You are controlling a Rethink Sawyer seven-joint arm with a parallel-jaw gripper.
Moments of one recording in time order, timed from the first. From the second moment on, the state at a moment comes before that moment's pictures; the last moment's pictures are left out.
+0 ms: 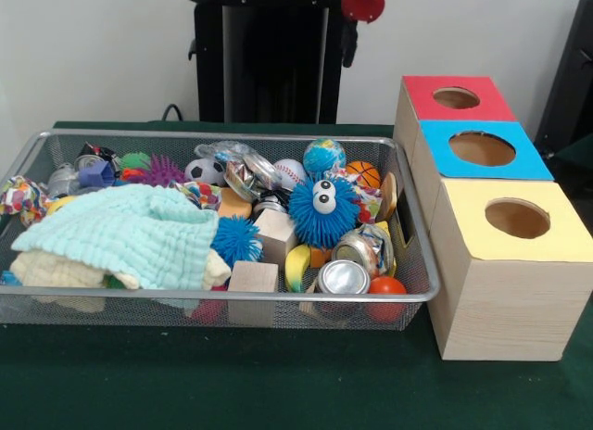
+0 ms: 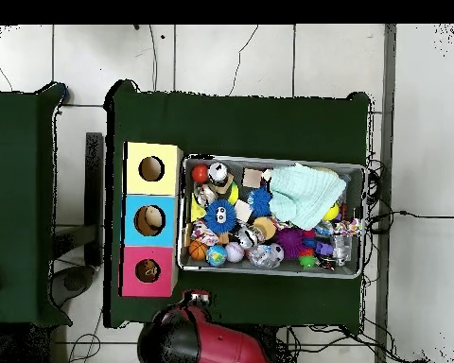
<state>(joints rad) 0.03 -0.90 -0.24 2.27 0.09 0.31 3.08</state>
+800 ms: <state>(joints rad) -0.37 -0.97 -0.06 2.27 -0.27 0.31 3.07</state>
